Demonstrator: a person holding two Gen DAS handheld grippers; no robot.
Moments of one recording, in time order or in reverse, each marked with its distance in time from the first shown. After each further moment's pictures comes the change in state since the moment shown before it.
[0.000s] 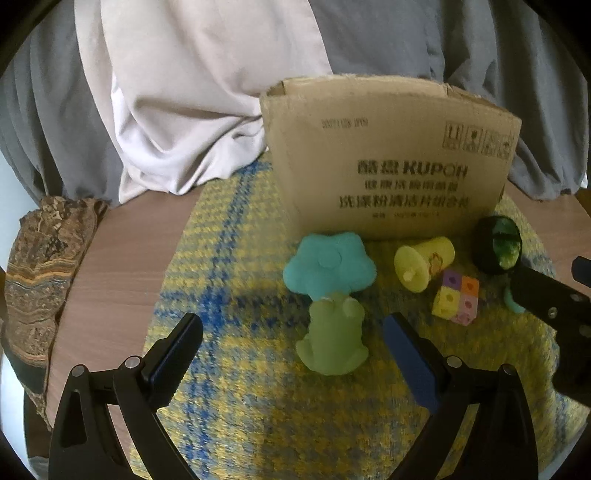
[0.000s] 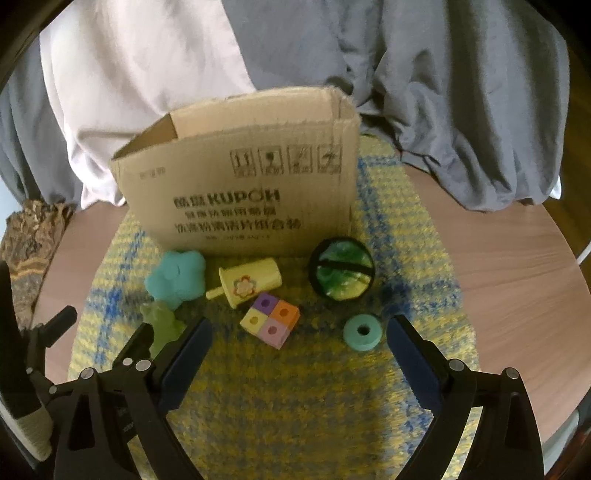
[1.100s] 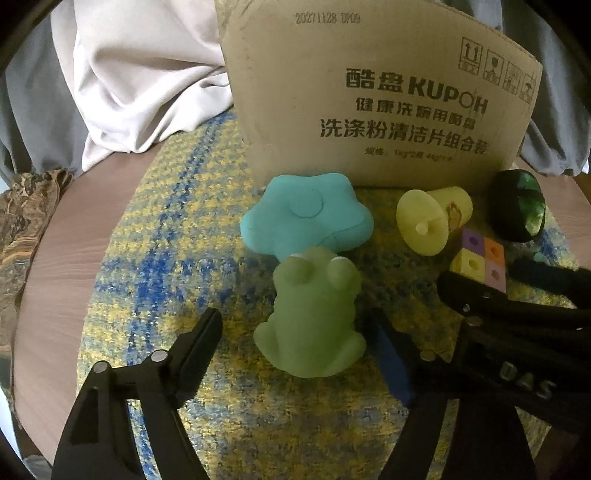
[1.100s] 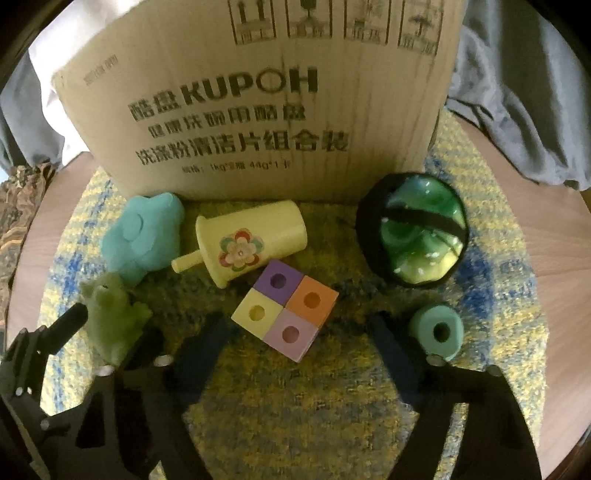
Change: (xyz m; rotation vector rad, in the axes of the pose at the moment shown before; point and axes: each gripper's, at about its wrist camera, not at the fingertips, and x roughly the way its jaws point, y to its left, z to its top) left arm 0.053 -0.011 -0.011 -0.004 0.114 -0.079; right arm 0.092 0.018 -0.006 -0.050 0.189 0.017
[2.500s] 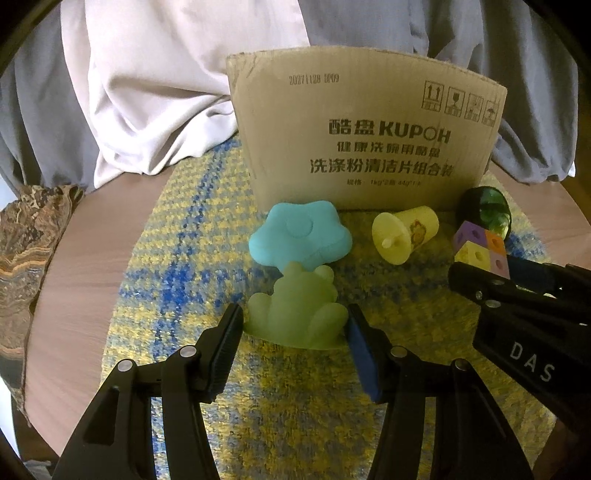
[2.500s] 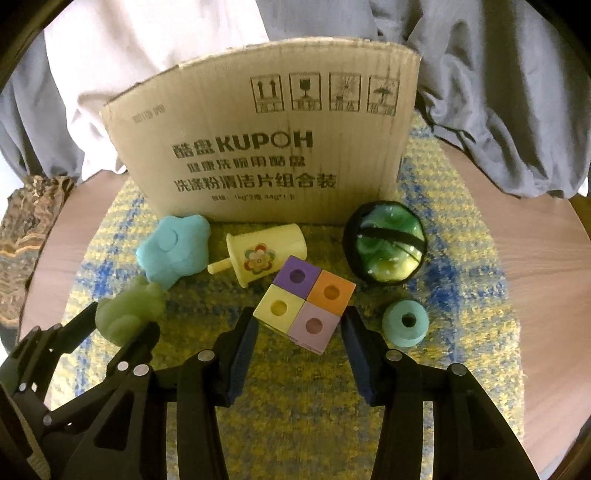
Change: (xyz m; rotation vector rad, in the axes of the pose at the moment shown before) left arm -0.039 -0.003 -0.002 0.008 -0.072 0.002; right arm -0.049 0.001 -0.012 -0.002 -0.110 0.026
